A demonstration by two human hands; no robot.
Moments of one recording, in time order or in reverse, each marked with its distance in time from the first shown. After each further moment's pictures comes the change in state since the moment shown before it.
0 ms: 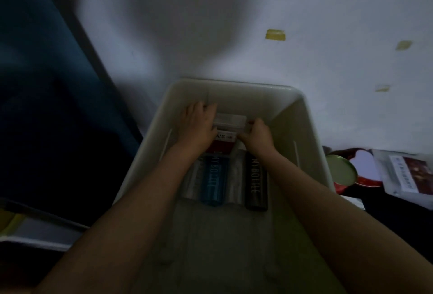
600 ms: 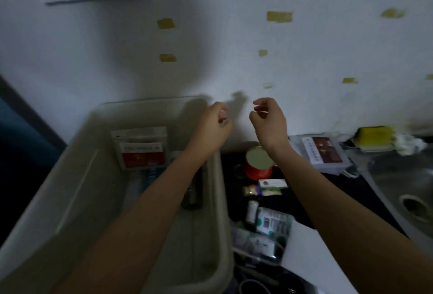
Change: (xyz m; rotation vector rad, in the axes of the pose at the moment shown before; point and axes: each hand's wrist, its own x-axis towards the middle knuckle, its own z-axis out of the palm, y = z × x) left_hand -0.027 0.228 -0.007 -0.692 -0.003 0.122; right_hand -0.076 0.060 -0.213 0.266 0.430 -0.153
